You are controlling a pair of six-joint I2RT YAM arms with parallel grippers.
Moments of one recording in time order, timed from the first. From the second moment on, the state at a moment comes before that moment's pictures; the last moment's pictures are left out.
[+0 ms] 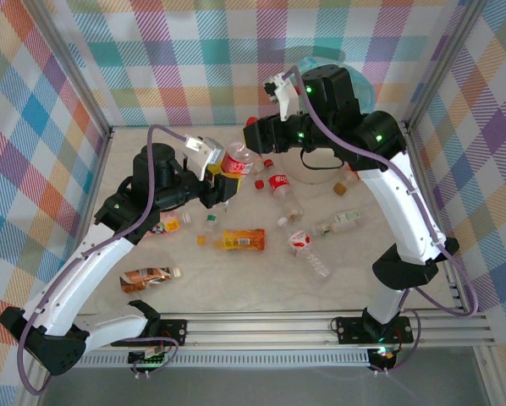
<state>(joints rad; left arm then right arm) -0.57 1.11 1.28 -0.50 0.33 -0.03 0.73 1.75 2.48 -1.19 -0.29 0.26</state>
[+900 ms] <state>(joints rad) -0.58 0.94 1.24 -0.43 0.17 -0.07 0.65 1.75 2.54 -1.00 0.06 0.02</state>
